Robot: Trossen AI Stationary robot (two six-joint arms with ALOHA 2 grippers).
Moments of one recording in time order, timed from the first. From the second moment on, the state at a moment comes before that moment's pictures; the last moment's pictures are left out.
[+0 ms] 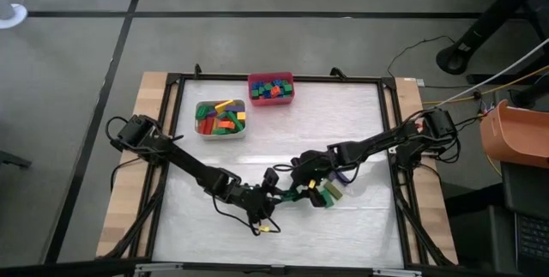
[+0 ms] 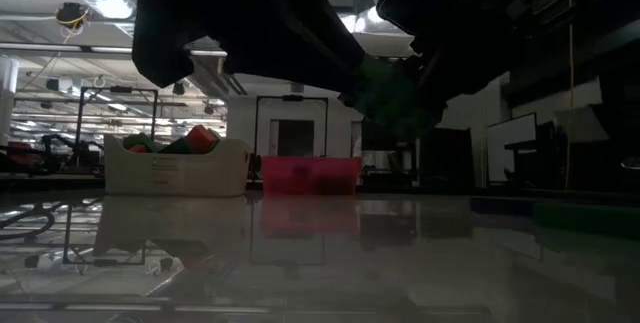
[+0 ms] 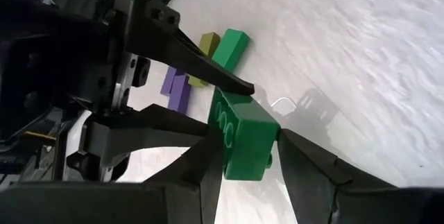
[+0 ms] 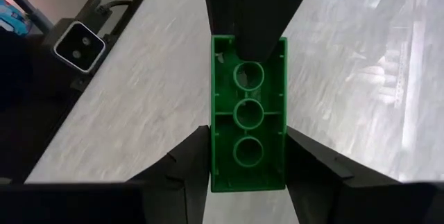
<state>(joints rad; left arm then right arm) -0.45 1.83 1.08 0.10 -0.47 0.52 0.19 1.68 0.90 0.08 -0.37 0.06</state>
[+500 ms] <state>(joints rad) -0.45 1.83 1.08 0.11 -0.48 0.40 0.19 1.68 0.90 0.13 -0.33 0.11</state>
